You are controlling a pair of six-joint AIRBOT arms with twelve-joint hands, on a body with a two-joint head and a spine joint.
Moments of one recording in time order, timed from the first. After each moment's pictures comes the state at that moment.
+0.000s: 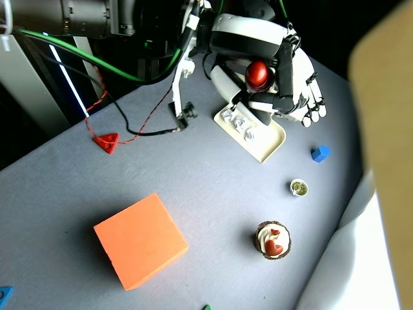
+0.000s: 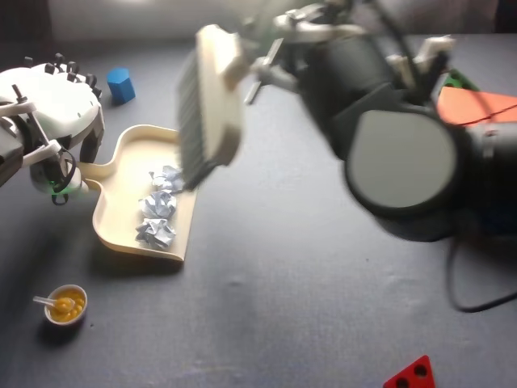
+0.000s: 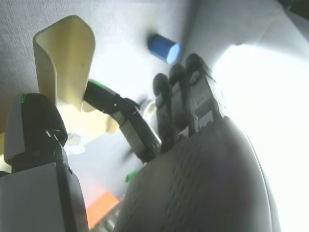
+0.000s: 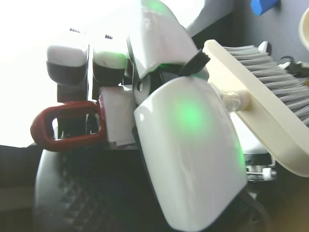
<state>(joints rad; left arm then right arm) 0.50 -1.04 1.17 -1.15 -0.56 2.21 0.00 -1.13 1.05 -2.08 -1.03 0.20</state>
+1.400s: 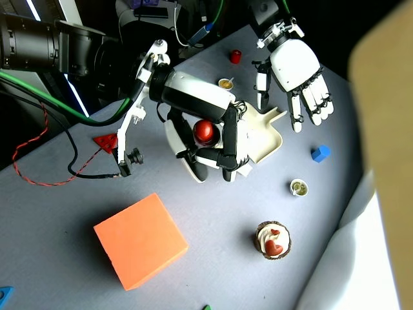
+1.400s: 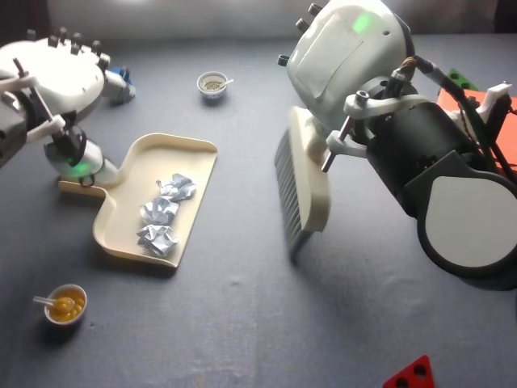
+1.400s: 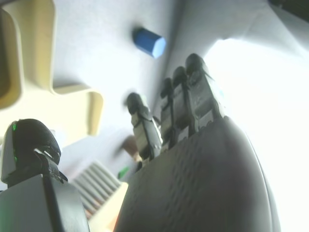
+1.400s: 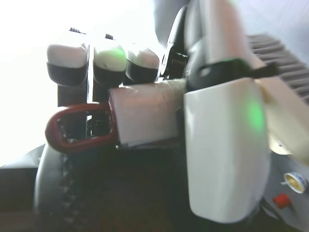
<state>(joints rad) 0.42 -1.04 1.17 -1.16 -0.55 2.26 -0.15 -1.03 1.00 -2.15 -0.99 0.21</state>
